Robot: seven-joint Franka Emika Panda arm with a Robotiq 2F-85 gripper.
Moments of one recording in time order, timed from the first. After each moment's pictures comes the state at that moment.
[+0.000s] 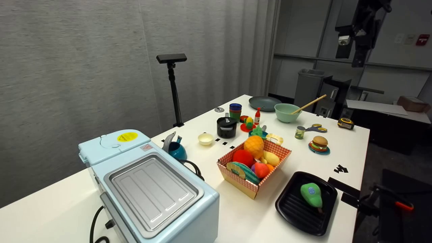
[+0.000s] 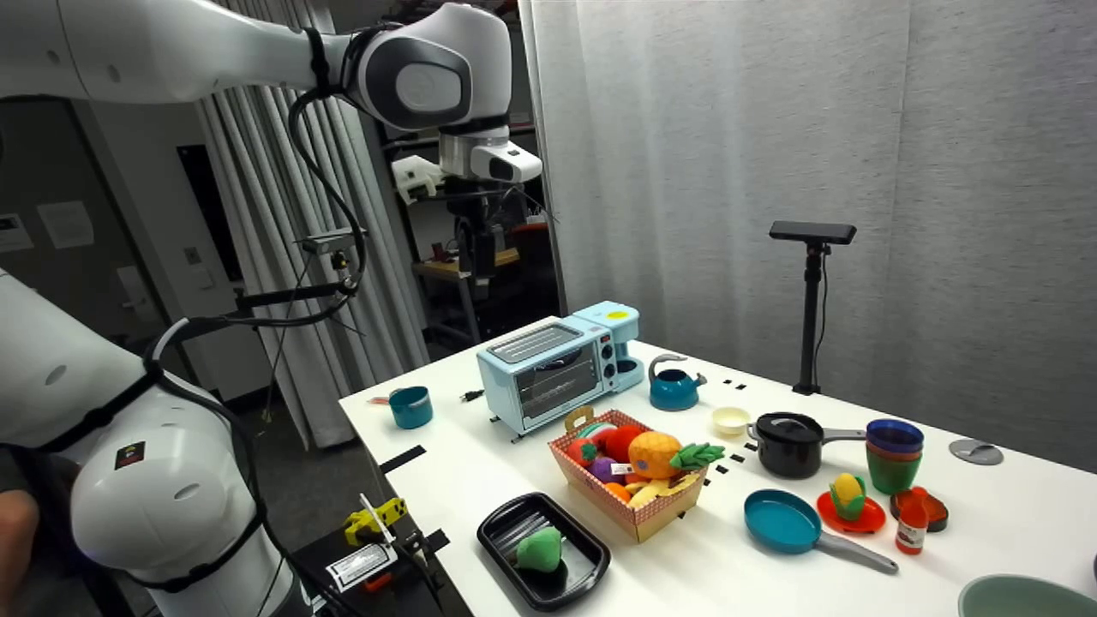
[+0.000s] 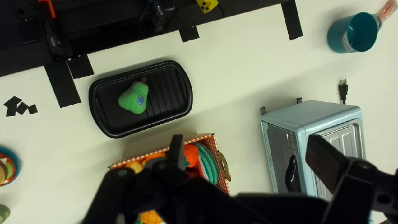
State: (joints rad) arm 0.02 -0.46 -0.03 -2.22 0.28 1.68 0.22
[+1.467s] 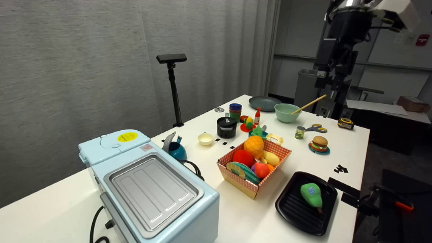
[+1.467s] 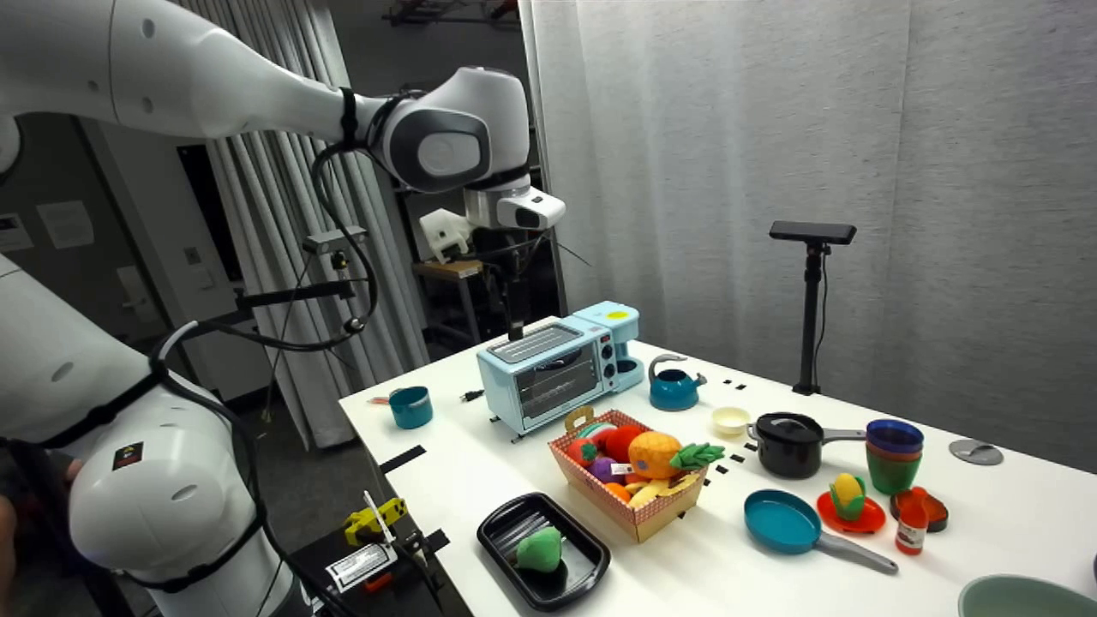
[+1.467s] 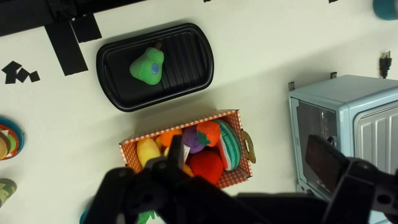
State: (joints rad) arm 0.00 -0.42 -0.03 -2.37 0.23 1.95 0.15
